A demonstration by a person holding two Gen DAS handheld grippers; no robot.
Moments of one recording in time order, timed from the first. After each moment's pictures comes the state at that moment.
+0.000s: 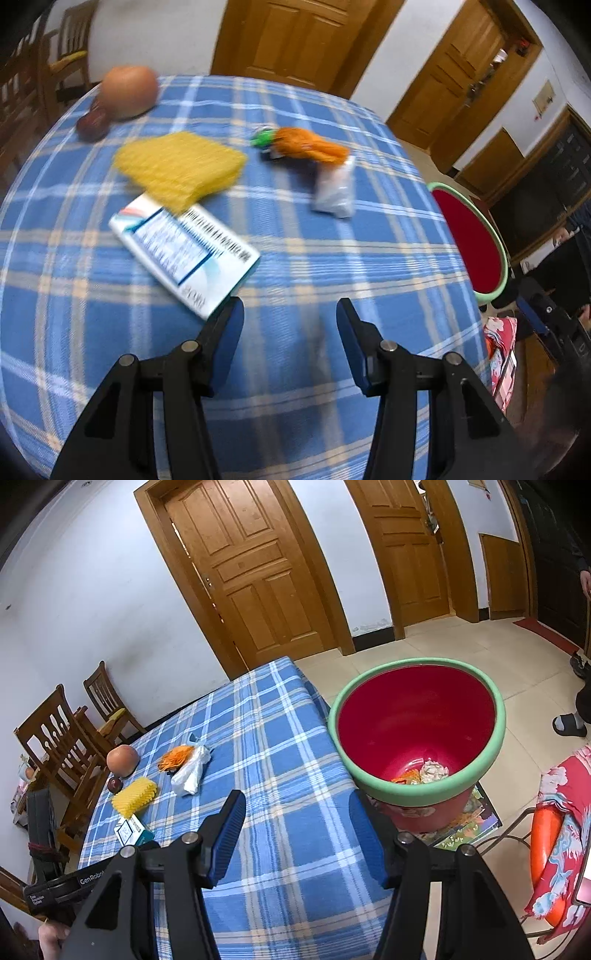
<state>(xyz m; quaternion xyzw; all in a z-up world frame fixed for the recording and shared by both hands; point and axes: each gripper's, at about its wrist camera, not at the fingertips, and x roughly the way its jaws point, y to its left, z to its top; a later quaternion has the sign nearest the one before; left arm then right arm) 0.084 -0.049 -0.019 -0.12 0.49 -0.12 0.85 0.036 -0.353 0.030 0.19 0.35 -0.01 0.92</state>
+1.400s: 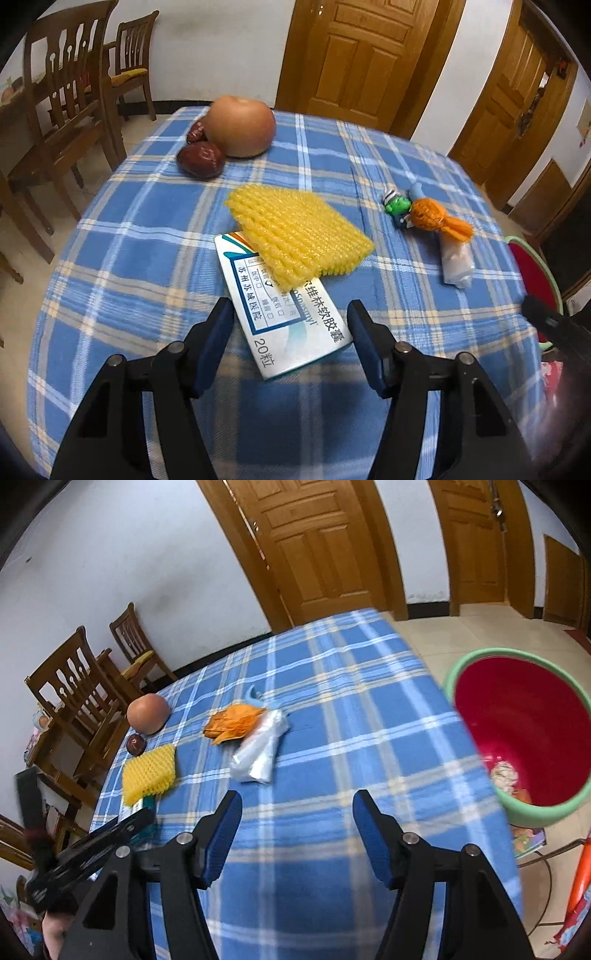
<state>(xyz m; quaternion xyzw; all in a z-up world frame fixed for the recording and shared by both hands) 0.109 0.030 -0.010 -0.11 0.44 -0.01 0.89 0.125 -0.257 0.007 0.15 0.43 0.09 0.89</state>
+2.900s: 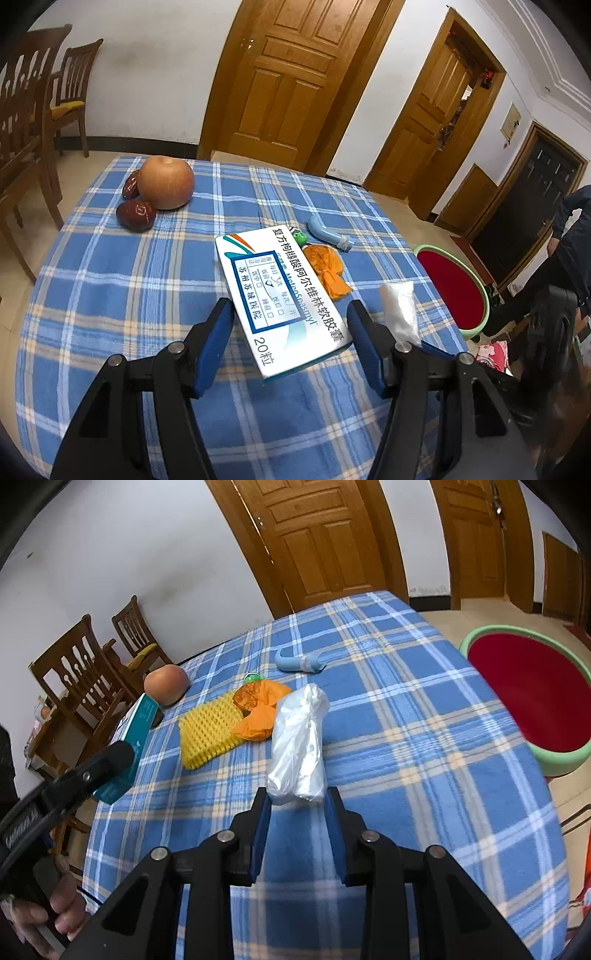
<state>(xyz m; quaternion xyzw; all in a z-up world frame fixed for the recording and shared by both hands) 0.079 0.014 0.034 -0.12 0.37 -0.15 0.91 0.077 -0.219 -0.001 0.14 0.43 0.08 0.89</state>
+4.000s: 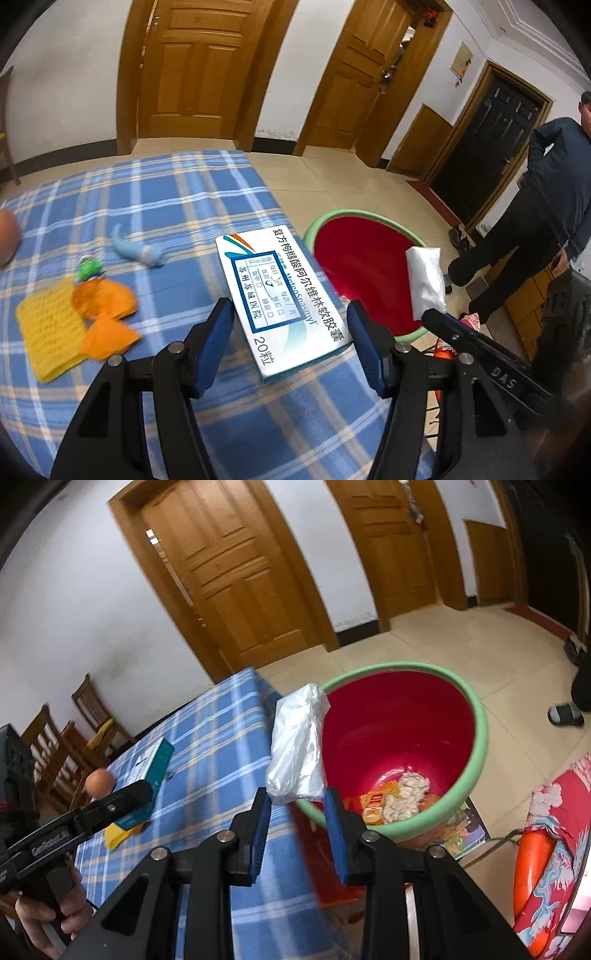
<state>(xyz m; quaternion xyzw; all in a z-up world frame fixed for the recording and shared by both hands) 0.142 -0.197 0.038 -0.05 0.42 -0.27 0.87 0.070 -0.424 0.016 0.22 0.36 -0.03 0.91</state>
